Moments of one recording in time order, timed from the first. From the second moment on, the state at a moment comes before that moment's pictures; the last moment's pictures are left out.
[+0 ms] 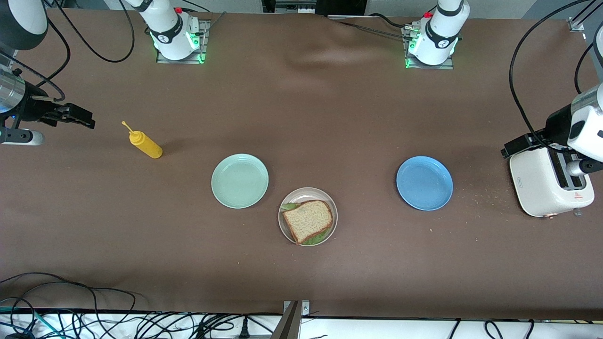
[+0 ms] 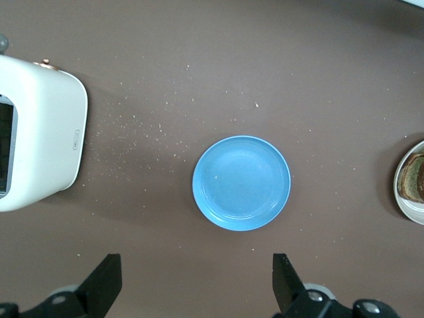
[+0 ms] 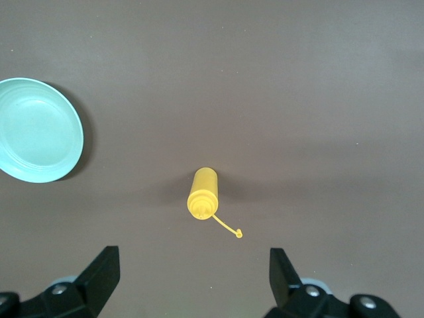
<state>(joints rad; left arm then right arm) 0.01 0.15 0.01 -1.56 -0.06 1.65 -0.27 0.10 0.04 -0.13 -1.70 -0.01 1.64 0.01</state>
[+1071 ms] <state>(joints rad) 0.01 0.11 0.00 -1.51 -0.06 1.54 -0.20 0.10 0.05 -0.13 -1.68 -0.01 1.64 0.07</state>
